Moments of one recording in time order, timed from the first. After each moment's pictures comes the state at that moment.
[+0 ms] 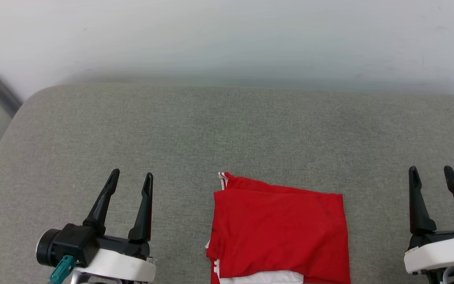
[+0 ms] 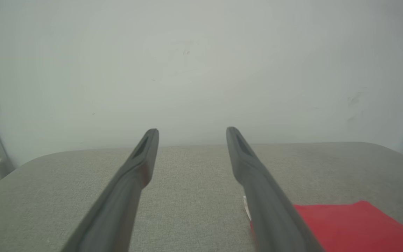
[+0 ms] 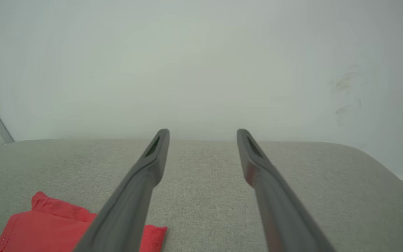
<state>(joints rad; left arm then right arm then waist) 0.00 0.15 -0.09 -0.04 -0.22 -0.13 -0.26 0.04 -0.07 -0.14 -0.13 0.14 0.13 -0.10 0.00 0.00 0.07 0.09</state>
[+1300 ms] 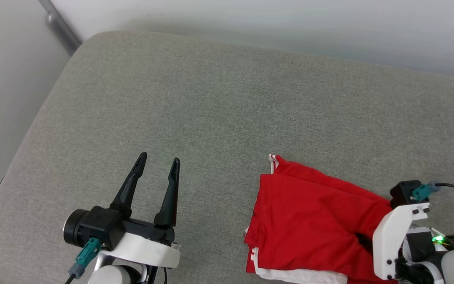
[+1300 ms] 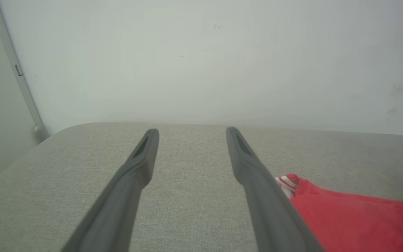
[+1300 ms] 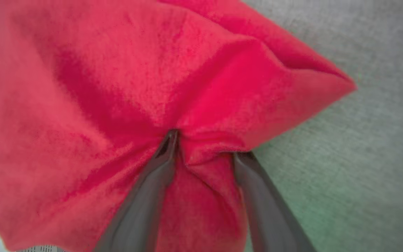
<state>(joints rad) -0.09 0.11 -0.17 -0.01 -0.21 -0.13 -0.26 -0.10 -0.17 0.03 0.07 0.34 0.13 0.93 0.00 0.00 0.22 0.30</state>
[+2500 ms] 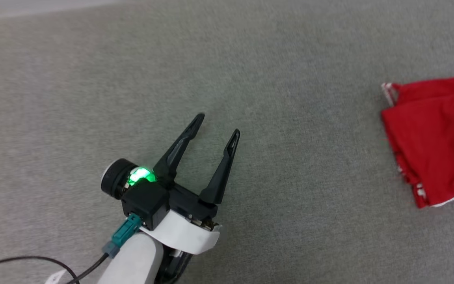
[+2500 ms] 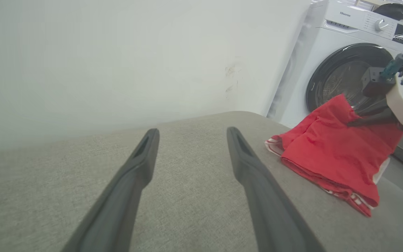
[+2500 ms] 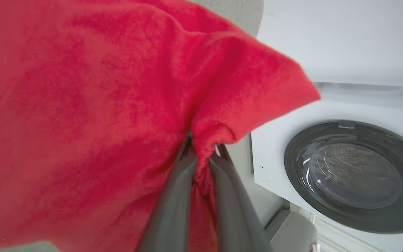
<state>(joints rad) -0.26 0.14 -0.39 -0.07 -0.22 -0.13 -0.26 -0.51 -1.01 0.44 0.10 0.21 0.13 0.58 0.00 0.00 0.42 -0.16</state>
